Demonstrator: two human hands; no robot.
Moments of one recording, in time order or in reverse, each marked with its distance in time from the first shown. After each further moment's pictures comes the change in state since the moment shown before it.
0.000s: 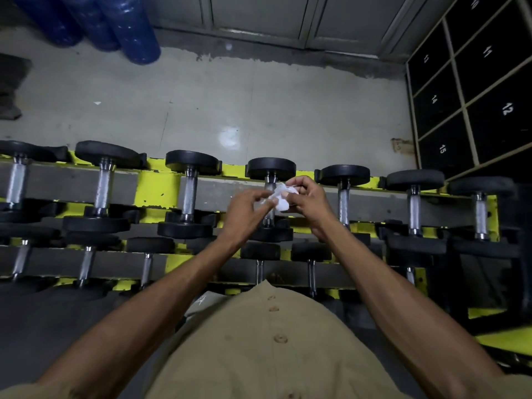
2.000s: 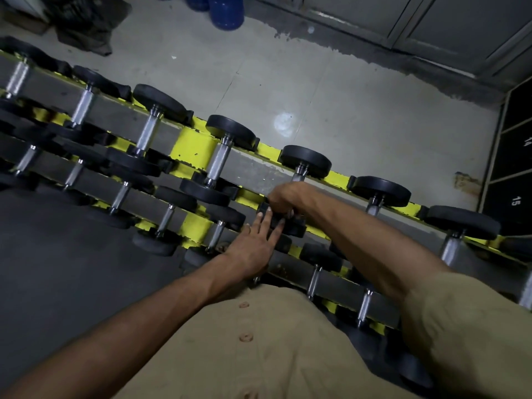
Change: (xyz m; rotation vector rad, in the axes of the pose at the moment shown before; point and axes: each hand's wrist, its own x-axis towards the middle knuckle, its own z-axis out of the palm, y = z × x) left_hand -0.083 0.004 0.039 0.879 -0.571 -0.224; right_hand 0.073 0.024 0.058 -1.237 -0.730 0.051
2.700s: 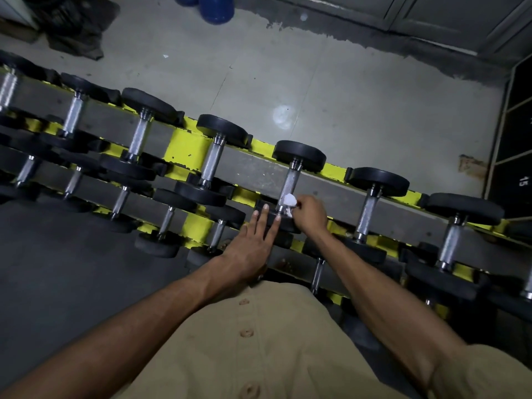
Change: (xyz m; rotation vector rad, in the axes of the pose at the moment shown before) left_hand -0.001 0.004 0.005 0.038 -0.012 0.018; right_hand -0.021 0.059 0.058 0.280 0.578 0.183
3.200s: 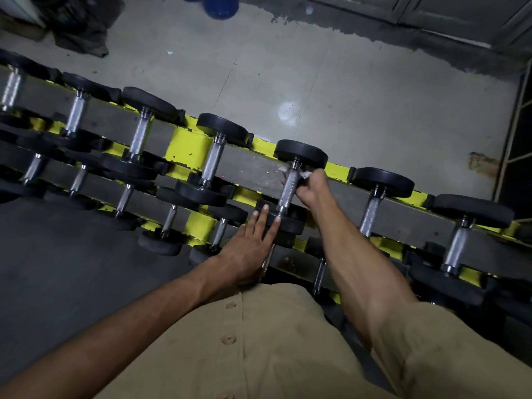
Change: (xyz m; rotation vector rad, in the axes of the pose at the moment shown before) left_hand -0.001 -0.005 -0.003 -0.007 -0.013 0.020; right_hand 0.066 -0.041 -0.027 1.384 -0.151 0.482
